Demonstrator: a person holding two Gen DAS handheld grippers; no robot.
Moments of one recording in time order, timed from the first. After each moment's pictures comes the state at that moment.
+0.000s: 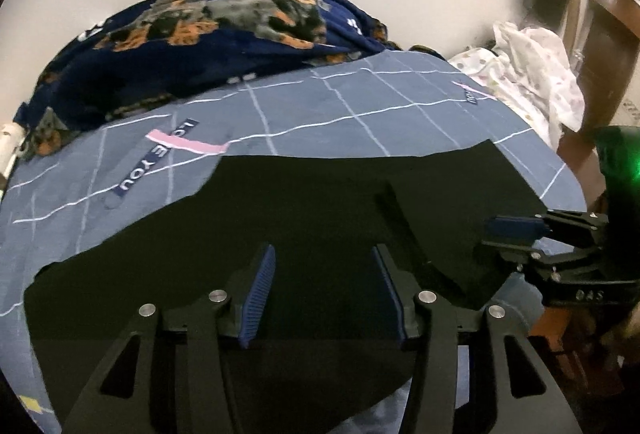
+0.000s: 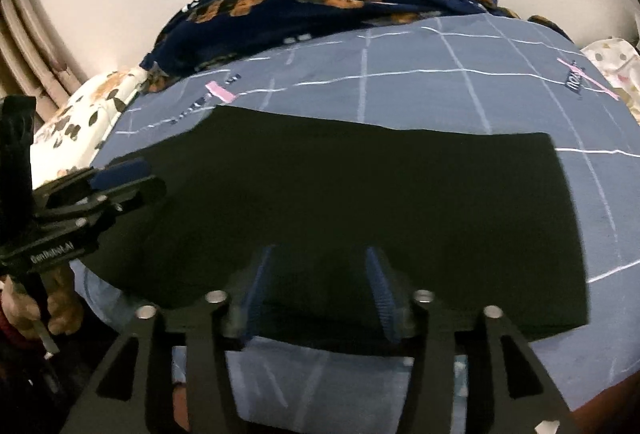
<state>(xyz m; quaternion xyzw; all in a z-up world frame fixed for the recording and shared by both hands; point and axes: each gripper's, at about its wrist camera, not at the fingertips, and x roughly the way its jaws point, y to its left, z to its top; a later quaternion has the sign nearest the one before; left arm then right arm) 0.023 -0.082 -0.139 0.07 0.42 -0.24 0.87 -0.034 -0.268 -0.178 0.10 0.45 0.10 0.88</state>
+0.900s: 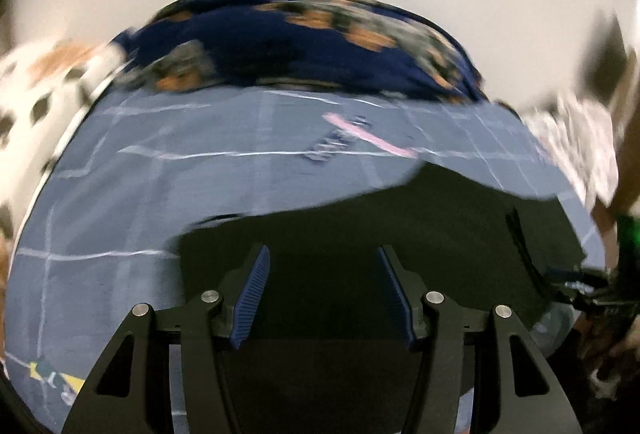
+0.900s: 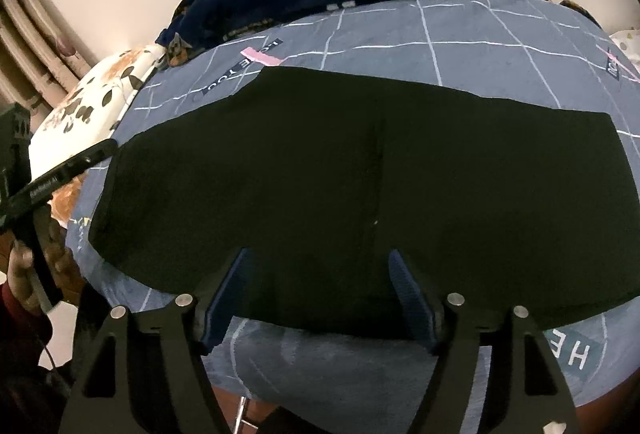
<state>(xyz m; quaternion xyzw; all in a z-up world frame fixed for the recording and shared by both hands) 0.043 0.138 -0.135 -0.05 0.42 -0.14 0.89 -0.032 -0.214 -0.191 0.11 0.49 0.13 0.85</state>
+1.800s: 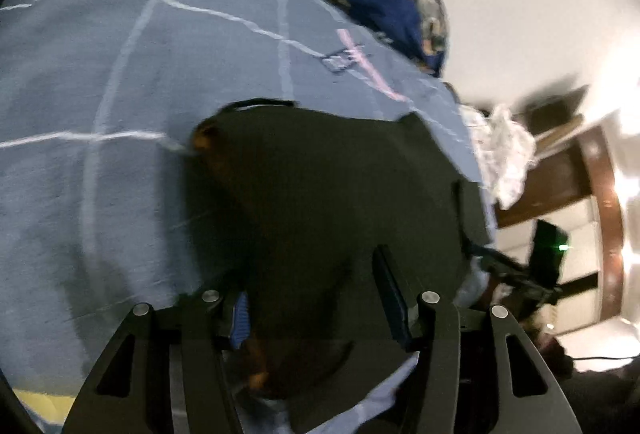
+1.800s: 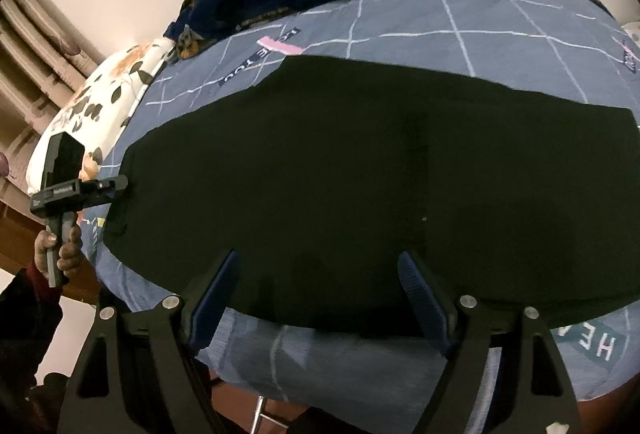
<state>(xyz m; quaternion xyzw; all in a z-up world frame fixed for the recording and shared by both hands) 0.075 0.206 -0.204 -0.23 0.55 -0.30 0.75 -0.025 -0.185 -0.194 0.12 0.51 0.15 0.84</state>
